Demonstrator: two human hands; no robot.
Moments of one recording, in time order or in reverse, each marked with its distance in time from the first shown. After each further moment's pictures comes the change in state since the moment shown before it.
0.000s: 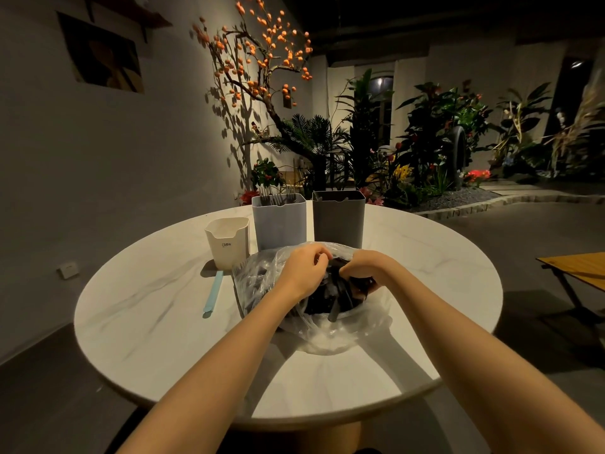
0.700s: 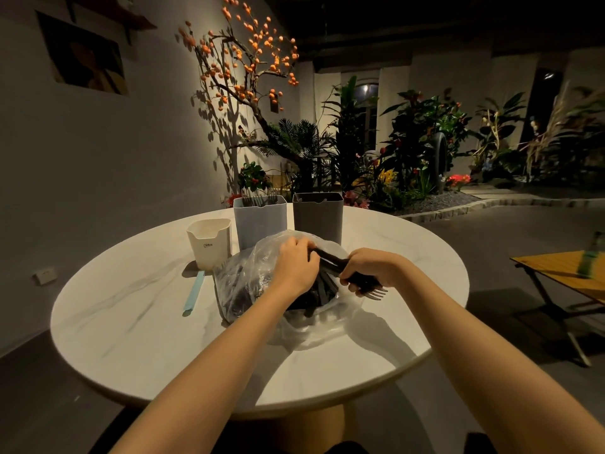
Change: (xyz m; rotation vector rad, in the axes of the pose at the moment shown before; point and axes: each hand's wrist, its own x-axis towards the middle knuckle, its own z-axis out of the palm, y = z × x) left_hand -0.001 0.026 0.018 0.135 0.041 -0.079; right_hand -0.024 0.037 -0.034 0.225 -0.145 -0.079
